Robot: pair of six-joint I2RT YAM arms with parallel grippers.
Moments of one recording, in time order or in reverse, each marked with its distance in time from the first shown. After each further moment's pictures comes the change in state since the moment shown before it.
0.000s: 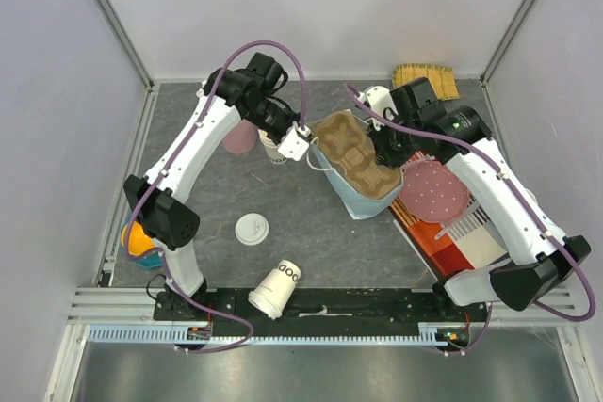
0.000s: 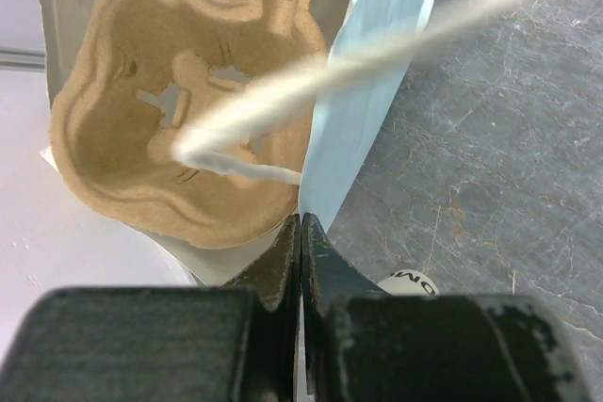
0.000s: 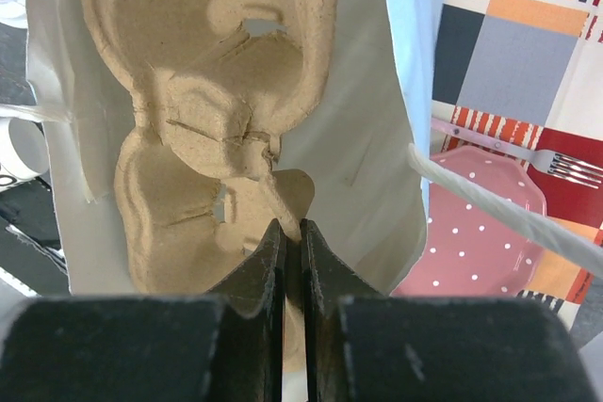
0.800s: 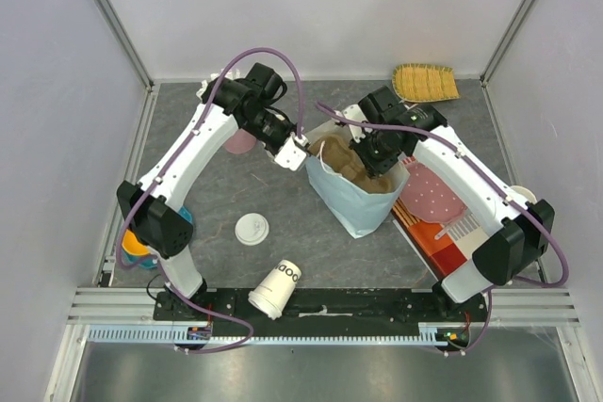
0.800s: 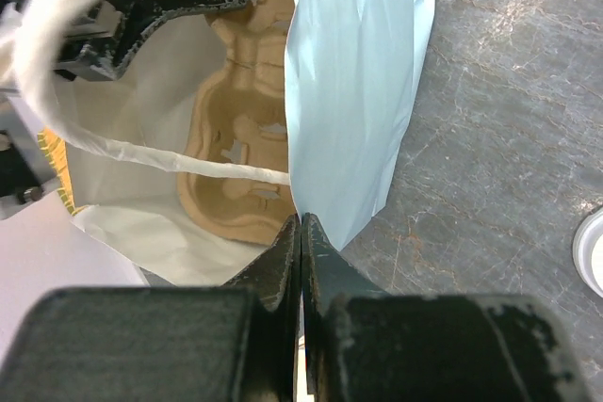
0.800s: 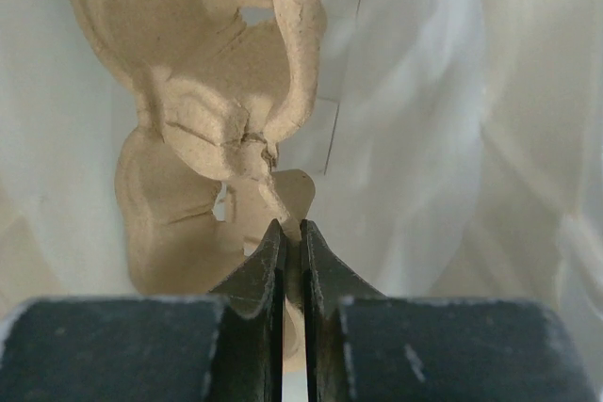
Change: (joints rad) left arm -0.018 -0.070 -0.119 -0.003 0.045 -0.019; right arm 0.055 0.171 -0.029 -0.022 0.067 -0.014
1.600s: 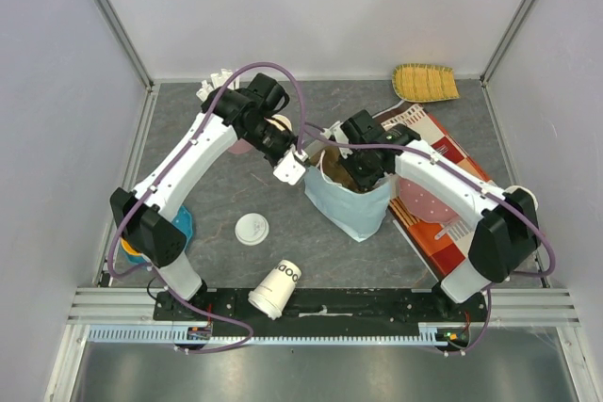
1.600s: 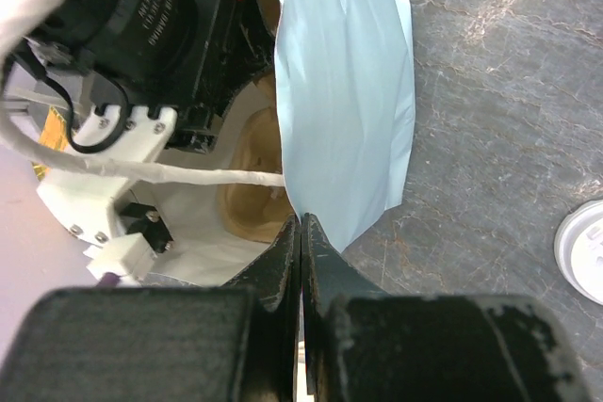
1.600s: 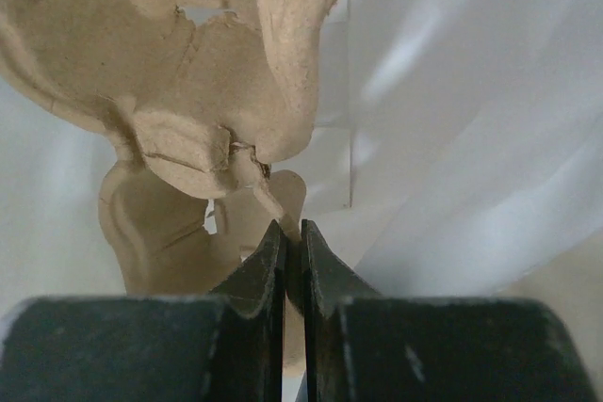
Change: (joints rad) left arm -0.037 -0.070 -0.103 0.023 -0.038 0.016; right arm 0.072 0.023 -0.226 0.212 0.086 0.109
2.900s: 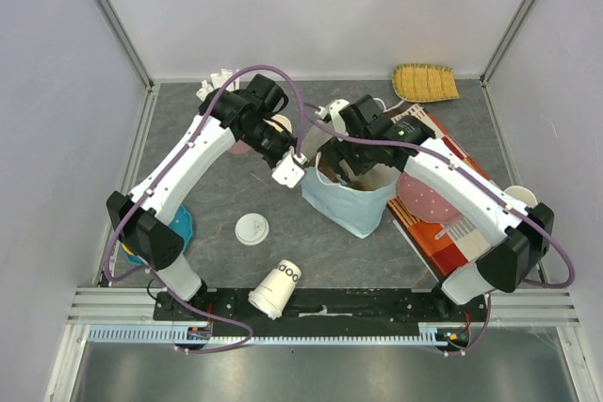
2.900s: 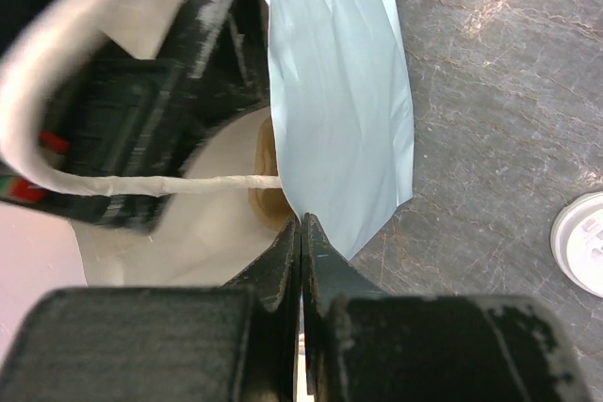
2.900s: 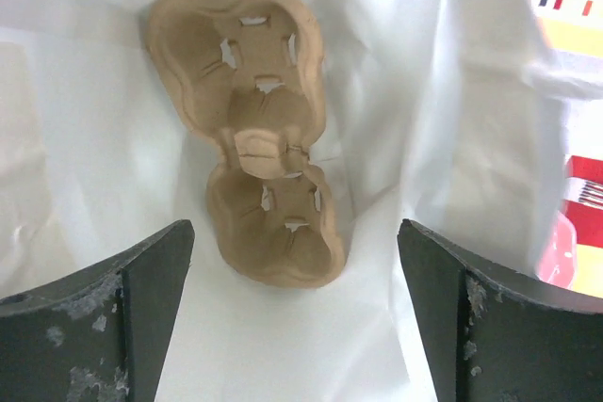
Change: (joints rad) left arm -0.006 -0.024 -0.012 0.003 -0.022 0.005; right arm 0.071 -0.047 0.165 -0.023 0.072 0.049
